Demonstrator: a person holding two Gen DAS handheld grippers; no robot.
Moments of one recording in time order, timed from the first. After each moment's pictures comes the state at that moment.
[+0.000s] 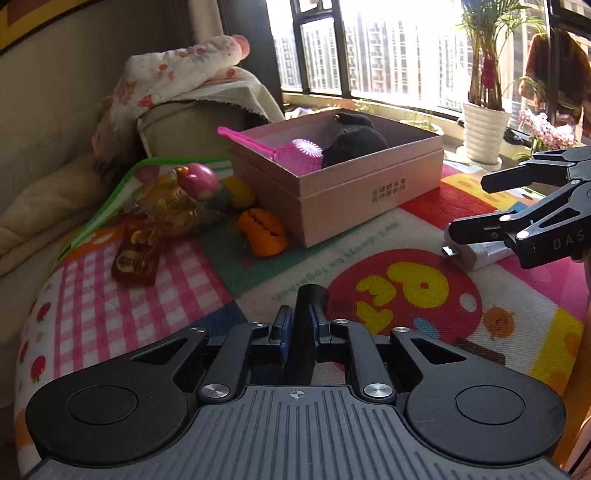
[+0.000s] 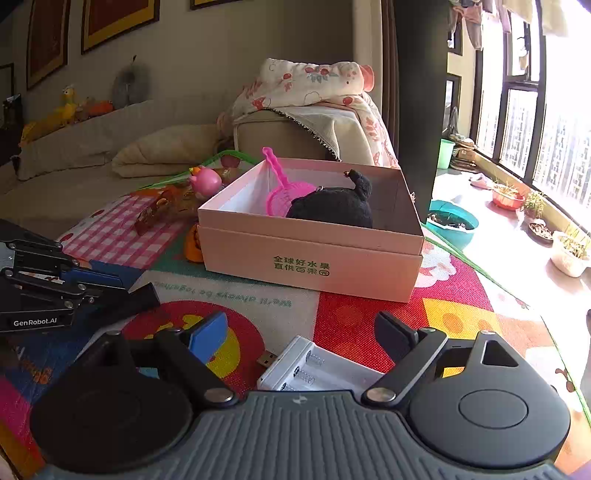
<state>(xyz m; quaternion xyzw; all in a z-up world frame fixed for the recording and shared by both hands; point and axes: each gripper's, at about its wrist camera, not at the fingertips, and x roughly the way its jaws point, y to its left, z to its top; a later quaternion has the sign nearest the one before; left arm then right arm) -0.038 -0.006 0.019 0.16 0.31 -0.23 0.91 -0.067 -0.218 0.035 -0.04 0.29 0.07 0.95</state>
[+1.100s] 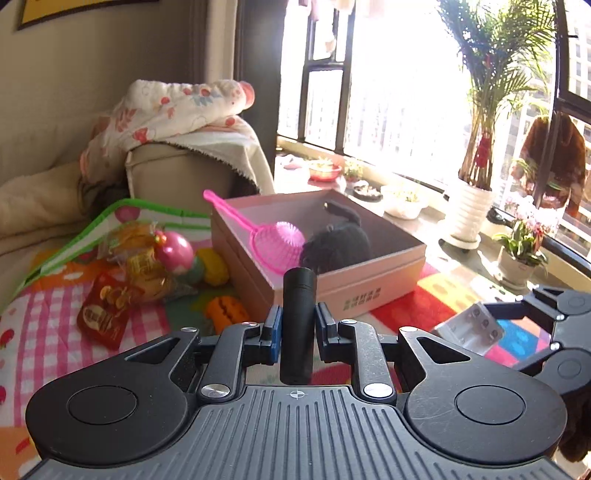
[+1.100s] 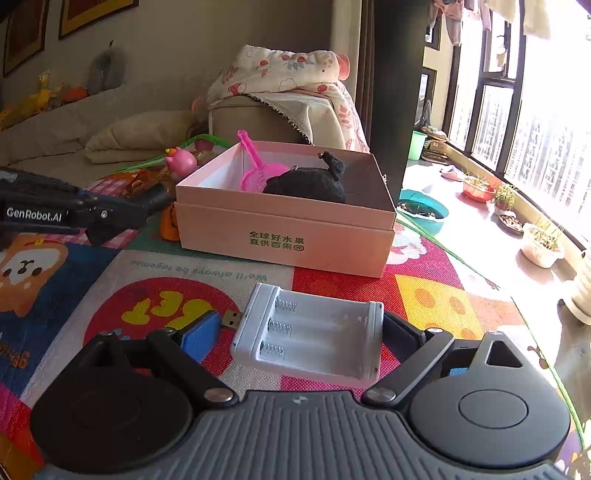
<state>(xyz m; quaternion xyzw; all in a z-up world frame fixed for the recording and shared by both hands) -0.004 -0.026 0.075 0.05 0.25 -0.26 0.93 -0.077 -0.221 0.038 -0.03 0.30 0.02 0.95</state>
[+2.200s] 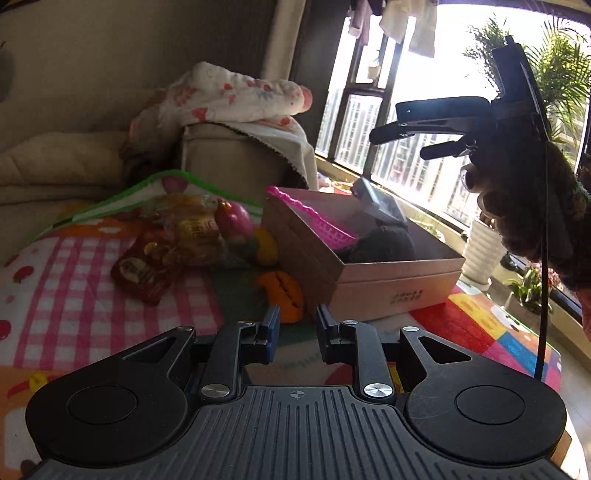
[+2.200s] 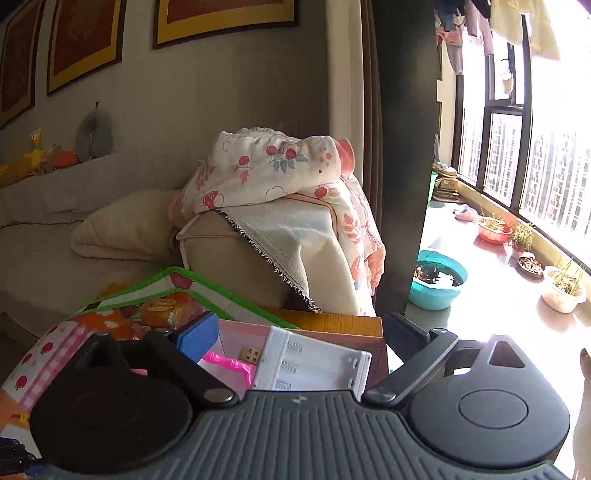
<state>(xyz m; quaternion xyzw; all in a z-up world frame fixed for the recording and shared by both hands) -0.012 0.037 0.037 -0.05 0.26 -0.22 0.94 0.118 -0.223 0.146 0.00 0.26 0.05 0.96</state>
